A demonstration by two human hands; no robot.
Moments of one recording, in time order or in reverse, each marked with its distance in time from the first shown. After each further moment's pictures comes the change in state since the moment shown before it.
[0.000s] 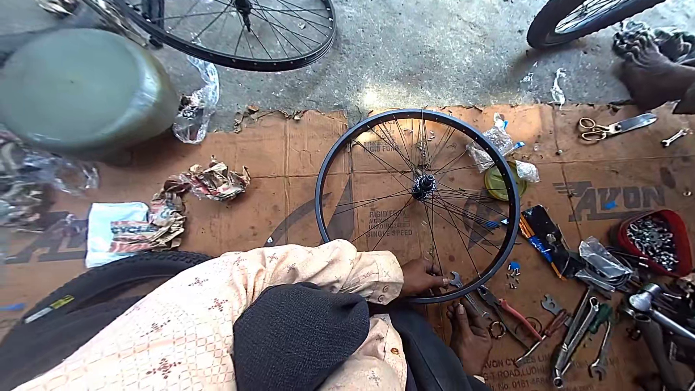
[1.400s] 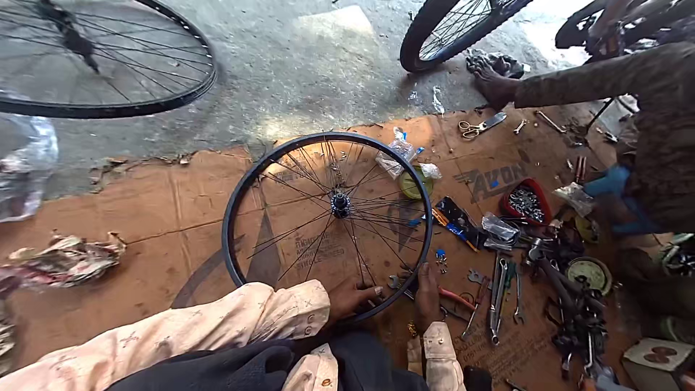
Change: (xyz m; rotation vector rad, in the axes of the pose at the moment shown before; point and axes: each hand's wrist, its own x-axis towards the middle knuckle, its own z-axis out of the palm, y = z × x) left_hand -0.017 0.009 -0.003 -0.034 -0.042 -0.017; right_hand 0.082 -0.053 0.019 -0.165 -0.117 0.080
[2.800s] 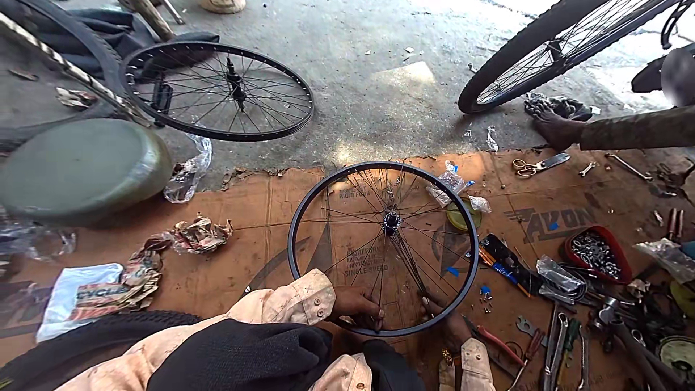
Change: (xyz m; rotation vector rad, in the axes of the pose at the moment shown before) left_hand -0.067 0.005 -0.060 0.131 -0.160 -0.060; right_hand 0.034 0.028 0.004 0.051 -0.531 0.342
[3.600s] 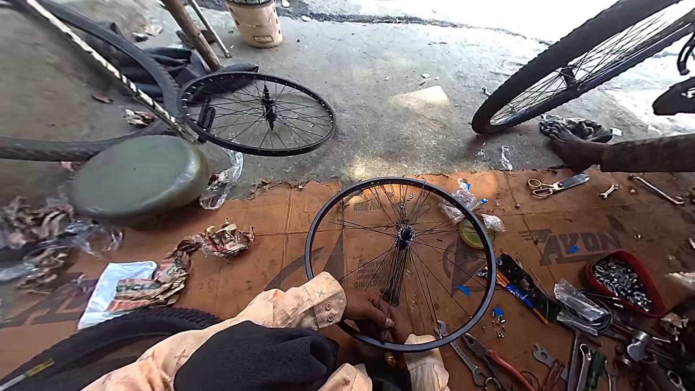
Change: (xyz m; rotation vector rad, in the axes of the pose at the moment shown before) left_hand -0.027 0.040 0.007 0.106 0.034 -0.001; right_hand -0.066 -0.100 0.187 0.019 0.188 0.143
